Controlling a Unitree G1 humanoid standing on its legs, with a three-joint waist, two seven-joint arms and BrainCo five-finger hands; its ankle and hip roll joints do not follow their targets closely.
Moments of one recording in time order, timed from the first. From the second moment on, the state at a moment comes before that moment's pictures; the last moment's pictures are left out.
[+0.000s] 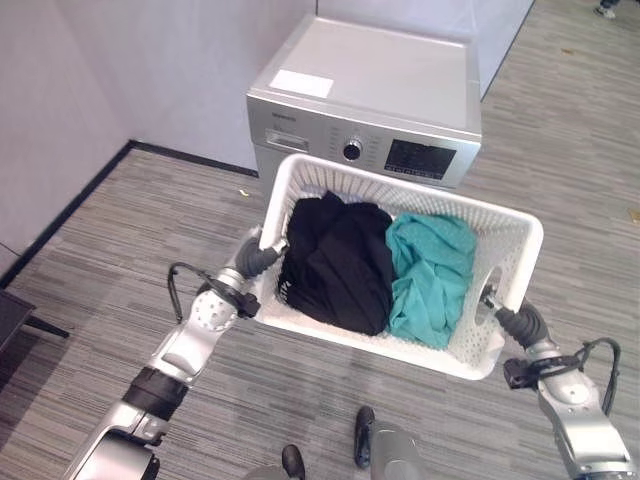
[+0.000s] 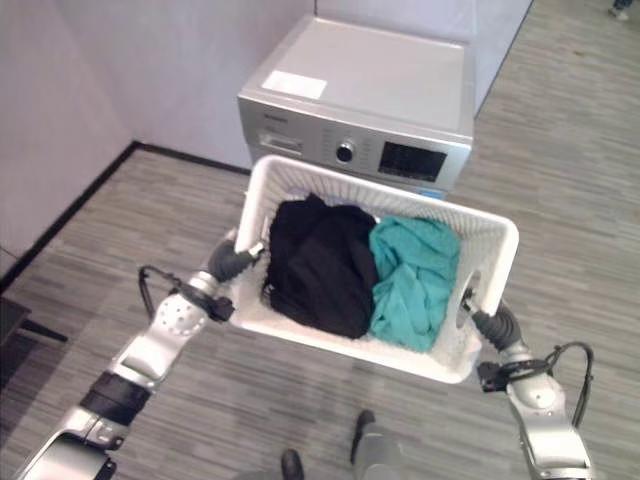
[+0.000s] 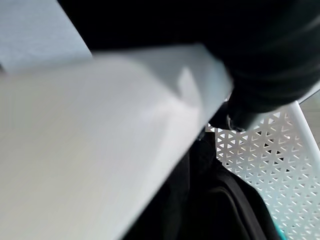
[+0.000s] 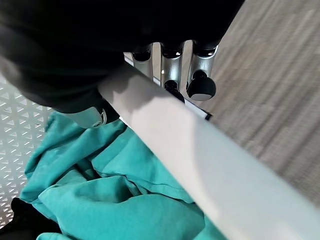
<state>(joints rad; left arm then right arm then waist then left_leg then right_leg) -0.41 0.55 -0.30 0.08 0.10 0.00 0.06 0.09 -0.58 -0.14 -0.06 0.10 0.09 0.06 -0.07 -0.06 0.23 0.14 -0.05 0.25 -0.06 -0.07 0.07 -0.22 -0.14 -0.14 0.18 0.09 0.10</state>
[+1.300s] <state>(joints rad) -1.12 0.40 -0.62 0.93 -0.21 0.07 0.19 -0.96 -0.77 0.55 0.88 0.28 0.15 -0.02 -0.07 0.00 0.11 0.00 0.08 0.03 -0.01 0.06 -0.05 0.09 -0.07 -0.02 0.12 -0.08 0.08</state>
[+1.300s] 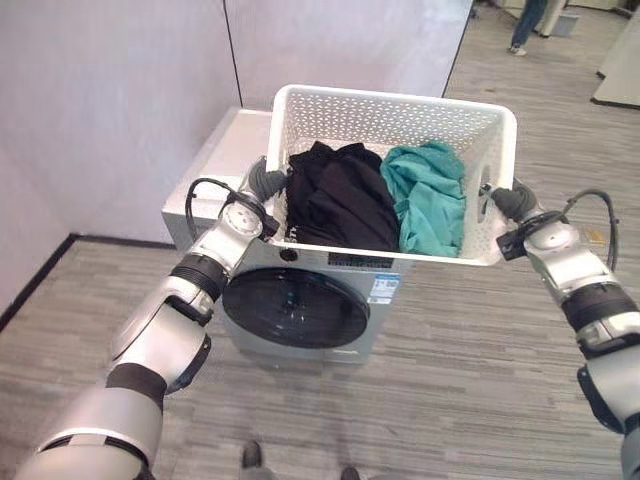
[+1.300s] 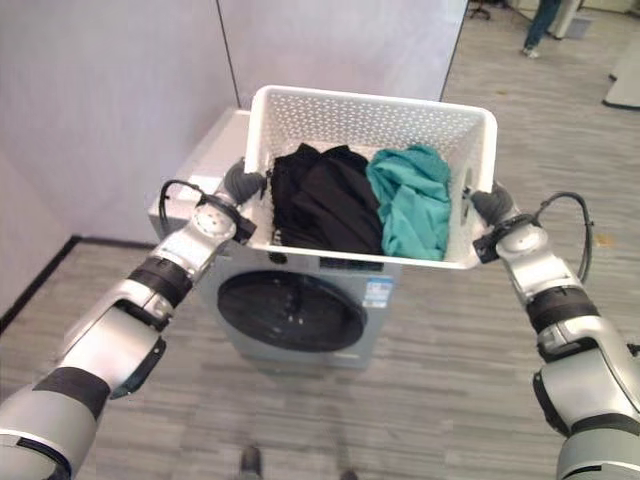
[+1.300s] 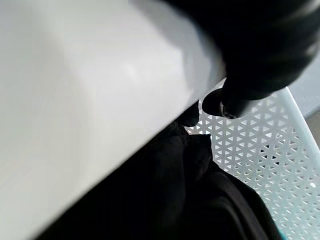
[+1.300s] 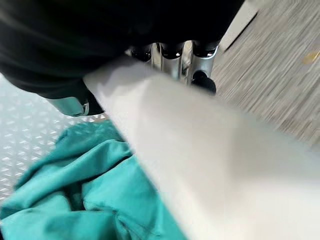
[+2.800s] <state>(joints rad) -1.33 0.43 -0.77 1.28 -0.26 0.06 0.14 -1.30 -0.58 0.74 1.28 0.30 0.17 0.12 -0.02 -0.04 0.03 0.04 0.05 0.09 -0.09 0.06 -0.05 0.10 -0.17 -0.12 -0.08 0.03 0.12</state>
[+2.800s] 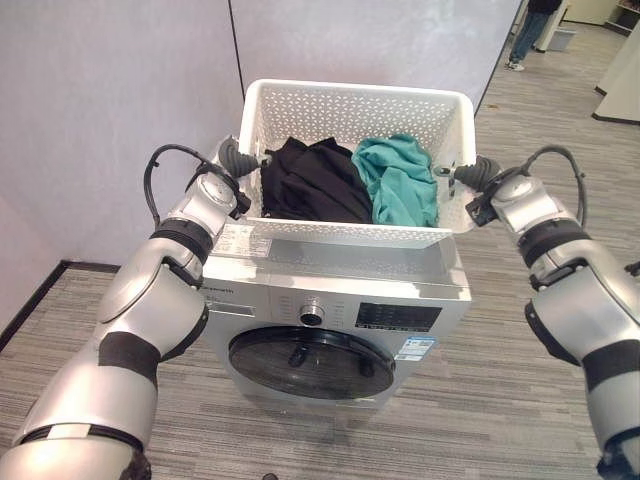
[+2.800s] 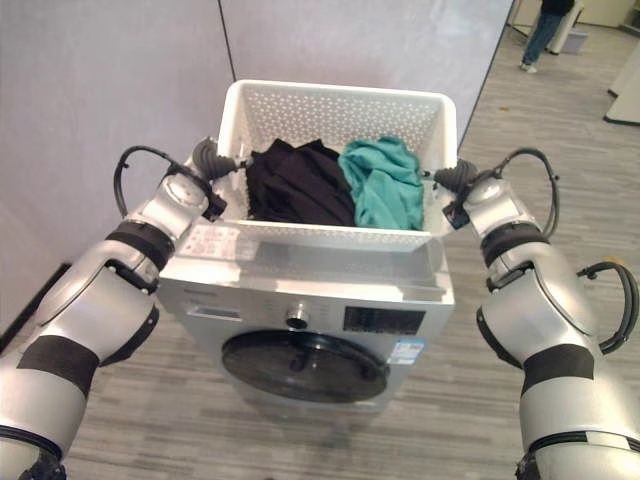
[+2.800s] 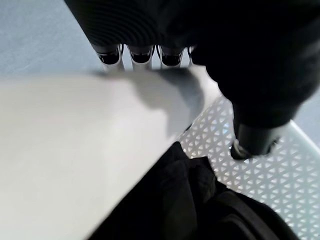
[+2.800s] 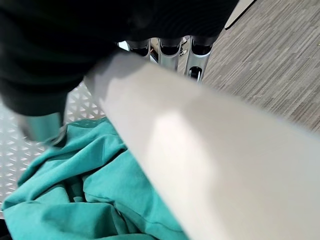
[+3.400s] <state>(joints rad) -1.30 0.43 -0.62 1.19 -0.34 0.03 0.19 -1.30 -0.58 0.68 1.30 0.35 0.17 0.09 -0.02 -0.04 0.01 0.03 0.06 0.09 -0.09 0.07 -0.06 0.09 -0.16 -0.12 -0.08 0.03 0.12</state>
